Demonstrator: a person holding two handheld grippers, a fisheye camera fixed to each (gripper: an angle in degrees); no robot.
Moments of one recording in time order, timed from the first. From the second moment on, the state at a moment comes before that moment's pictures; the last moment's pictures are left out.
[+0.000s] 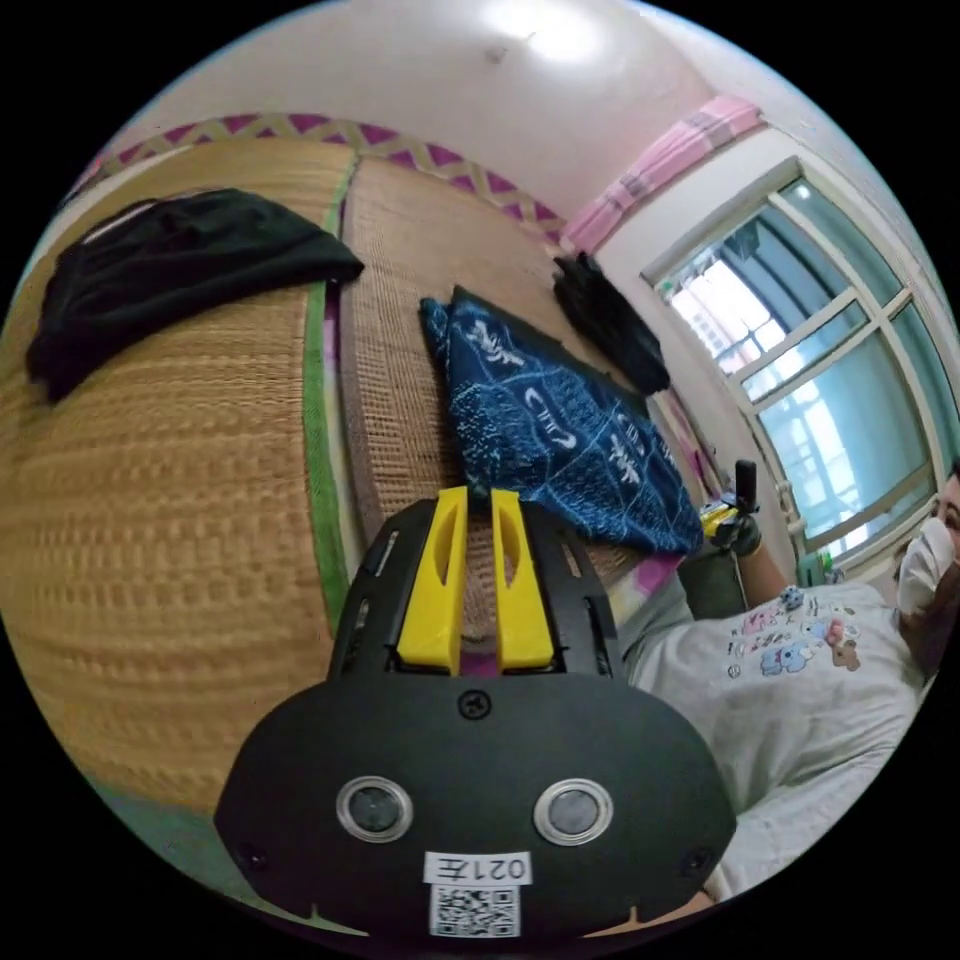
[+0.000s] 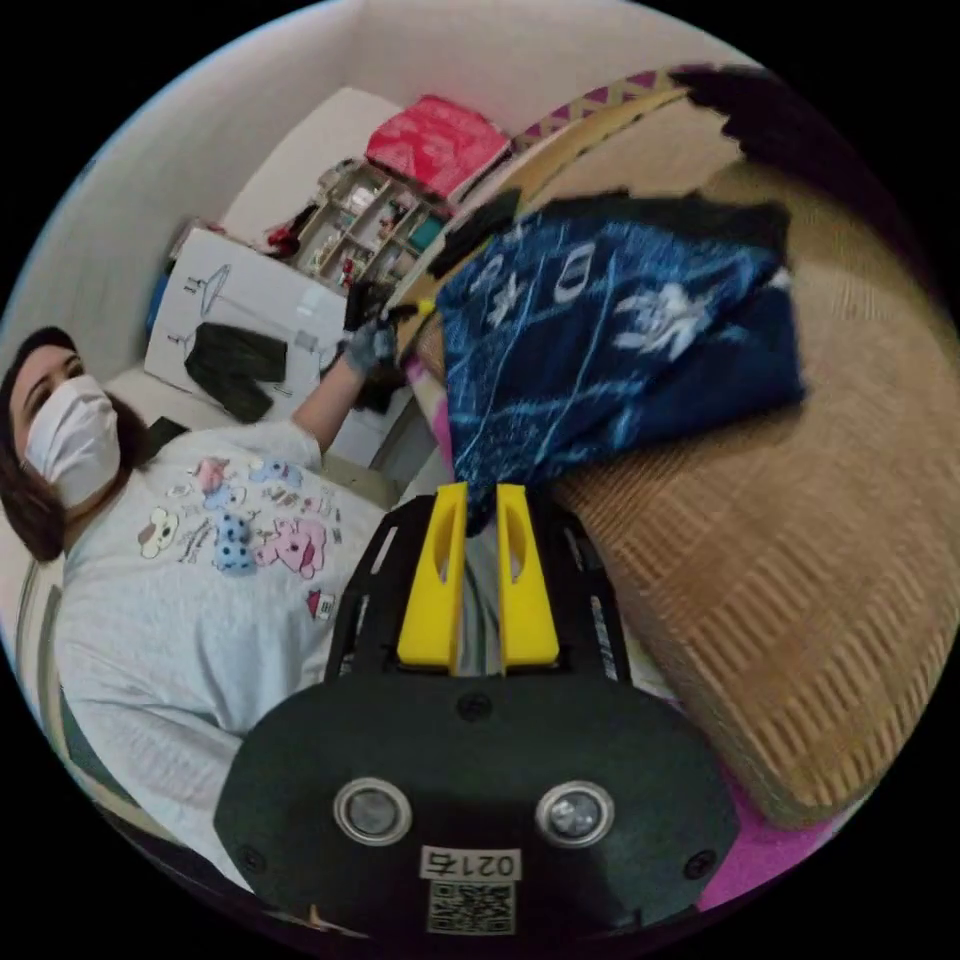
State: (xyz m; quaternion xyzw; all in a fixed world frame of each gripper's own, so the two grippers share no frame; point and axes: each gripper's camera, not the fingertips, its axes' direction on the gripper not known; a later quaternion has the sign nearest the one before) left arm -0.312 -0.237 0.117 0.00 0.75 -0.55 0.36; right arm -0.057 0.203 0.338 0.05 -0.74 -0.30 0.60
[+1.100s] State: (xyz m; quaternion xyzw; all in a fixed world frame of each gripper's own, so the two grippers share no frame) left arm -0.302 -0.428 -0.082 -0.04 0.86 -0.51 -0.01; right arm -0.134 -0.022 0.421 -0.07 -0.76 -0.22 0.60
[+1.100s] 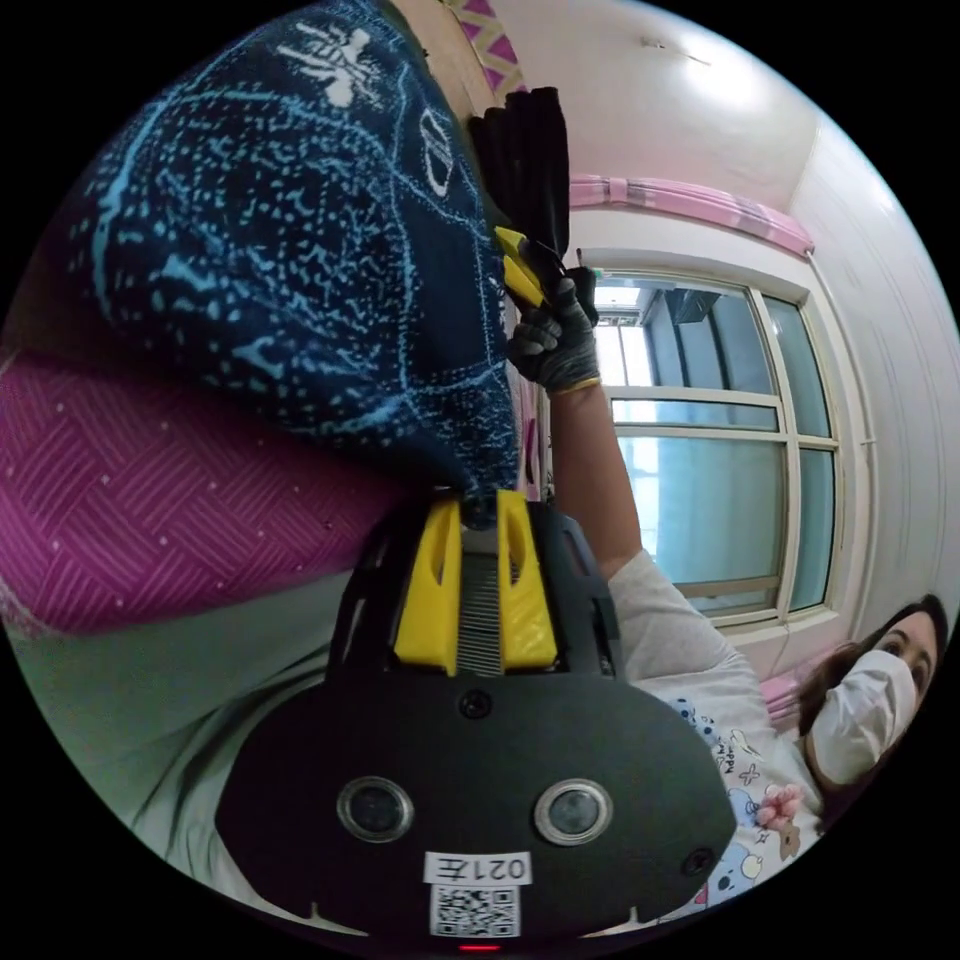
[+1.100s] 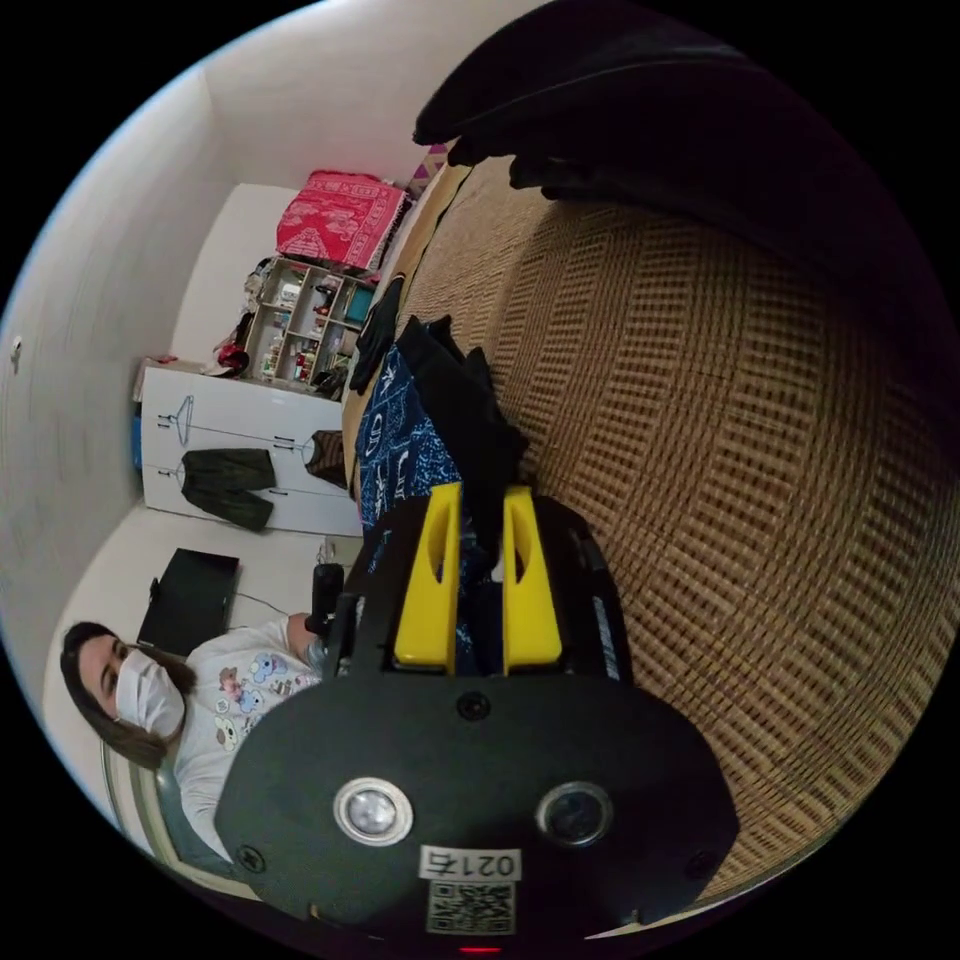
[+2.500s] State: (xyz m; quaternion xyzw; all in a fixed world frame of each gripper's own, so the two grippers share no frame) left arm -0.327 -0.150 0.128 -0.12 0.62 -0.71 0.32; right arm -0.277 0.077 0.165 0.21 -0.59 -0.43 0.65
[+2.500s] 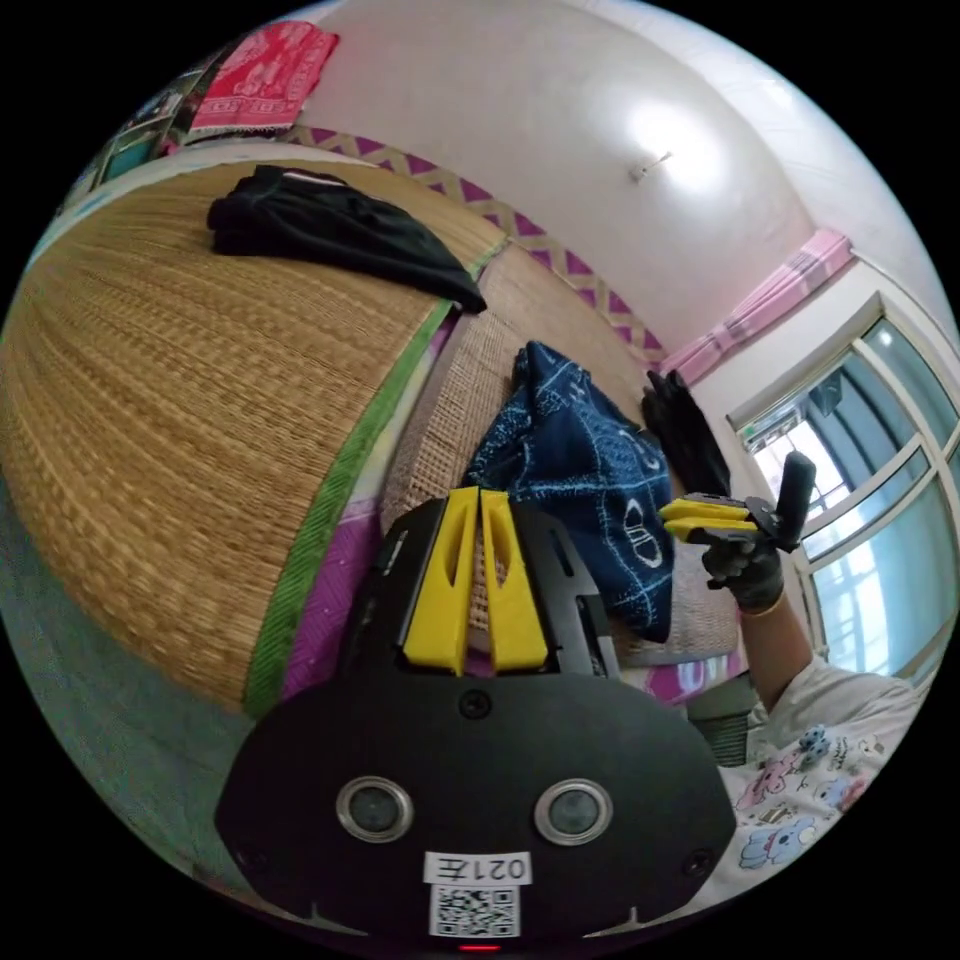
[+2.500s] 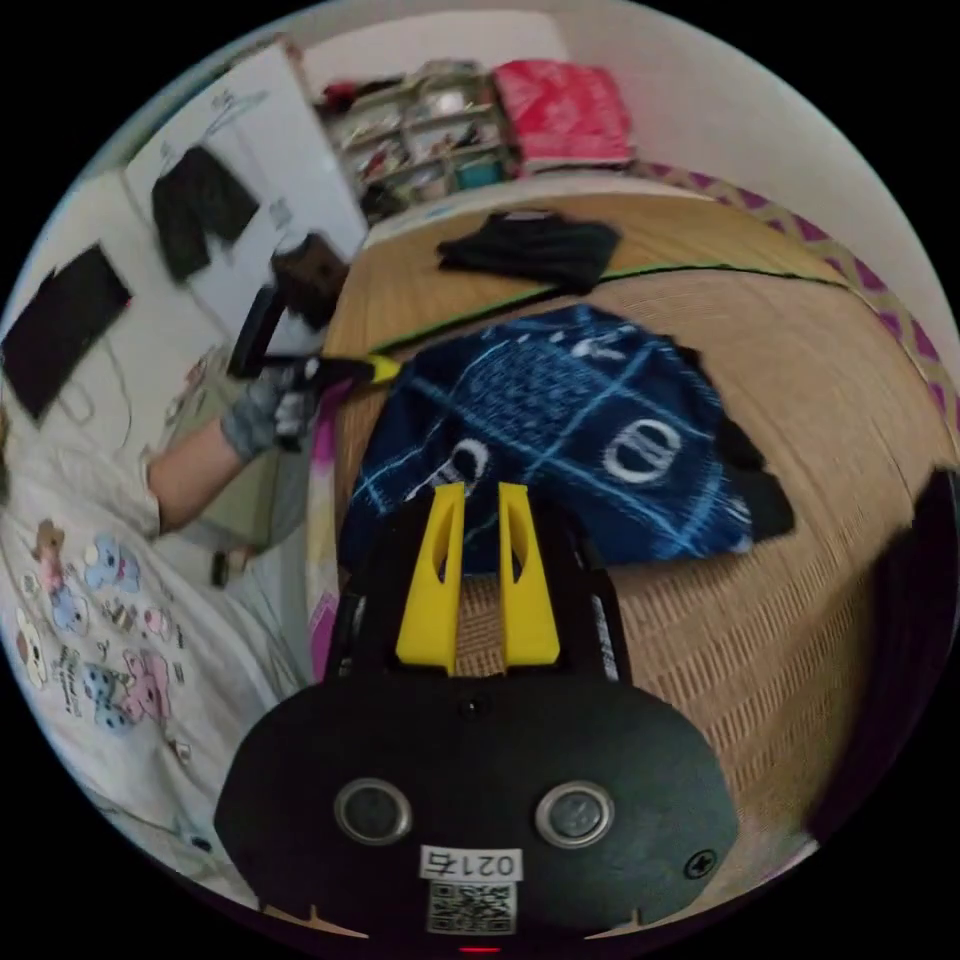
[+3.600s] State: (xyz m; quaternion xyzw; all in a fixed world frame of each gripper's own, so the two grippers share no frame) left arm -0.432 -0.099 0.318 0.04 0.73 -0.61 0.31; right arm -0.283 -0.091 0.142 0.09 -0.81 -0.29 0.50
